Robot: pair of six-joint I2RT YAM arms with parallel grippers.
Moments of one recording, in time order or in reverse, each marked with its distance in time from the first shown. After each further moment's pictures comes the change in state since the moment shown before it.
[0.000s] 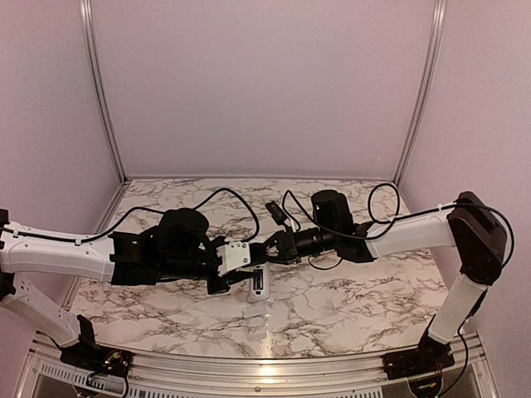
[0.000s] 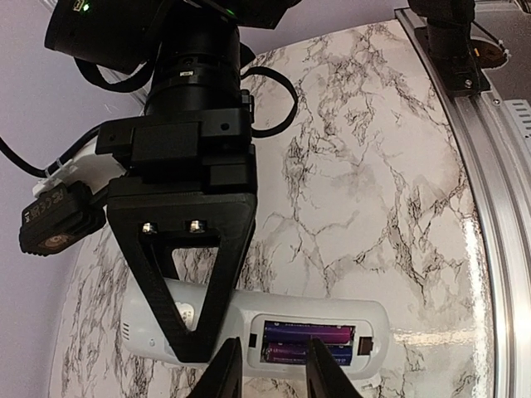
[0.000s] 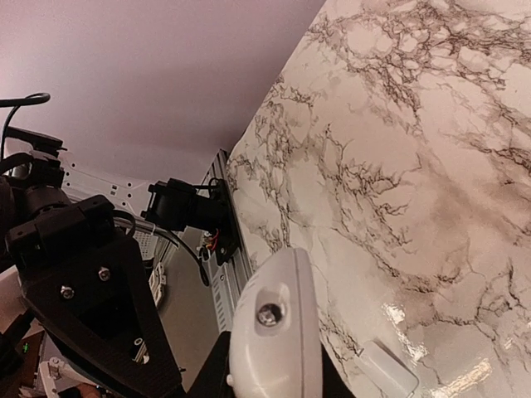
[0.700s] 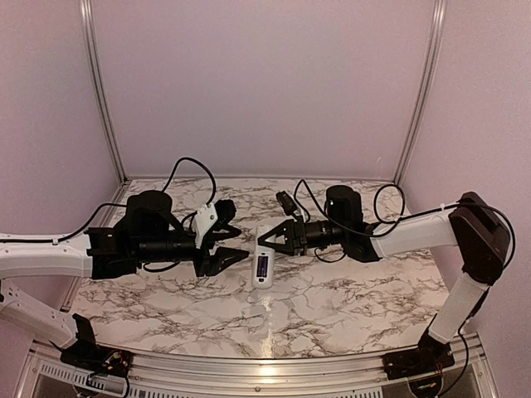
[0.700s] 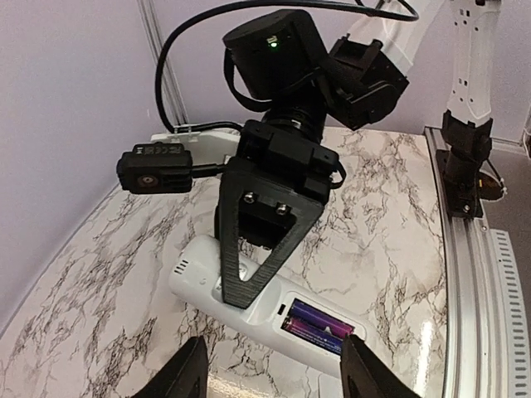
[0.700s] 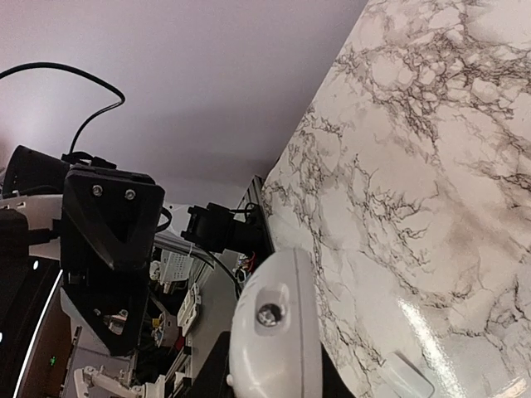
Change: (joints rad) left arm 0.147 -0.146 -0.075 0.146 0.145 -0.356; right arm -0.066 -0.023 -0.050 0.206 -0.064 0.163
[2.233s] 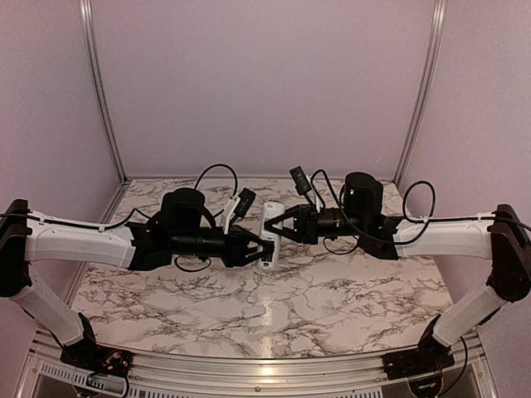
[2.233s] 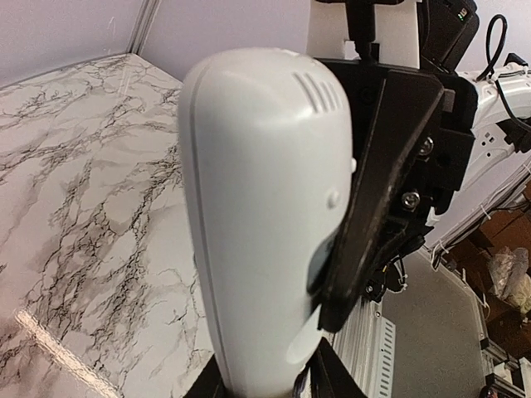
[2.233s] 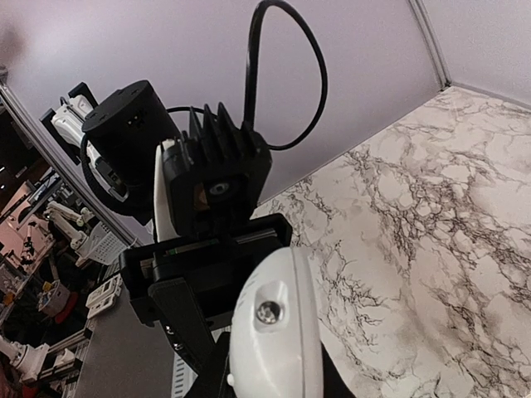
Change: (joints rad) left arm 0.033 0.291 0.107 0.163 0.209 -0.587; right arm 0.041 -0.204 -0.014 -0.064 0.113 -0.425
